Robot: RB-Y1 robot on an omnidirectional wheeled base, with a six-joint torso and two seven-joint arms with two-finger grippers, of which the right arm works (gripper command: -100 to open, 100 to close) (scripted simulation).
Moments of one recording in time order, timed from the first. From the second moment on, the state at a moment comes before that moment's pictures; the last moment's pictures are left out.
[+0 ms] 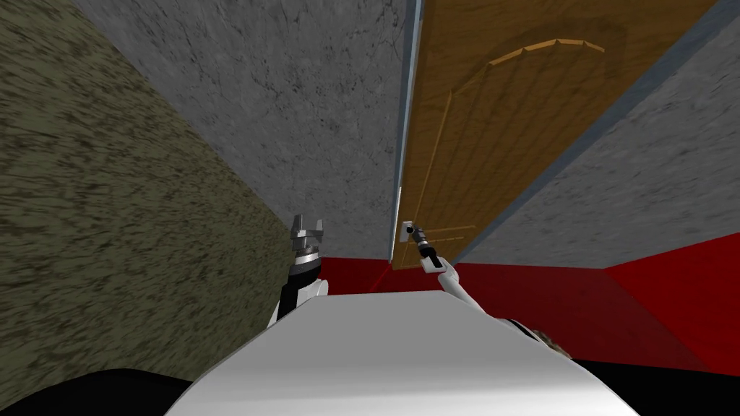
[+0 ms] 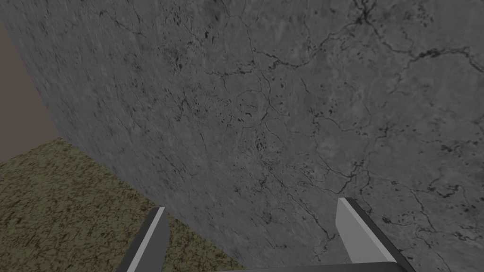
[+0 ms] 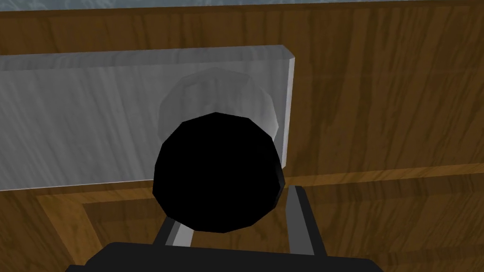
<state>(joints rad) -0.14 -0.27 -0.11 -1.01 0.06 -0.59 -0.35</state>
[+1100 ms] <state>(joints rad) -0.17 -0.30 -0.04 -0.96 -0.20 -0.56 -0.57</state>
